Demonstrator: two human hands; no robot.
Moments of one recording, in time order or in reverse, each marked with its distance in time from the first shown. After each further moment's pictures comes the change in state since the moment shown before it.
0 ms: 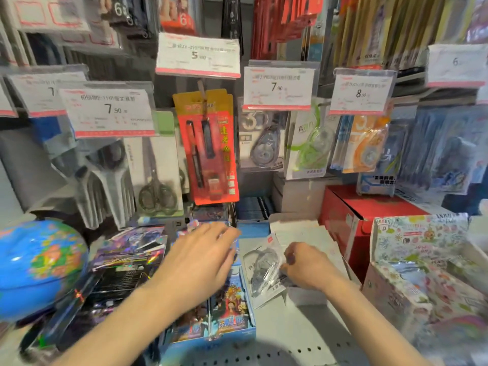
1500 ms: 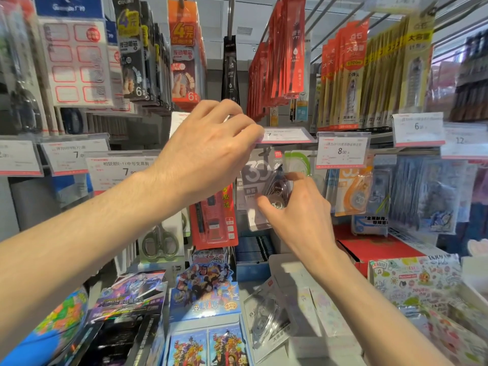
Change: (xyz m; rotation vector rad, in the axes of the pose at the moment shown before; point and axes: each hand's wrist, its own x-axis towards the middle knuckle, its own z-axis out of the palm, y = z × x) left_hand 0.128 -0.016 -0.161 0.479 0.682 0.416; right_hand -0.027 -0.095 -0.127 0.219 0.889 -0.315
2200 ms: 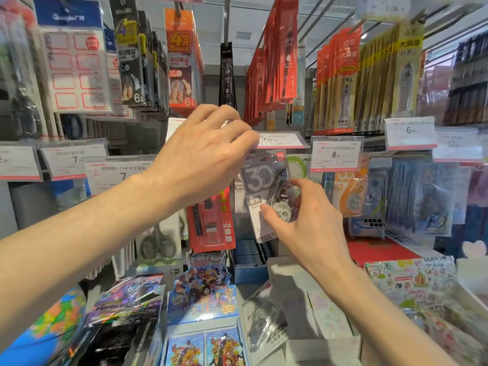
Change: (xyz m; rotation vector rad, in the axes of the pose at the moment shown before) left_hand 0.002 -0.001 -0.003 0.060 -0.052 0.039; right_hand -0.019 0.010 -0.024 0.045 0.016 -0.081
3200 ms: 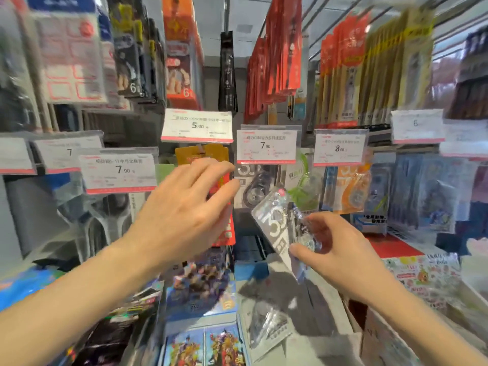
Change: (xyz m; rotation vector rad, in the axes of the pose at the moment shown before) left_hand -0.070 0.042 0.000 -0.132 -0.021 -0.134; right_hand -0.026 0.049 -0.026 0.034 -0.370 0.113
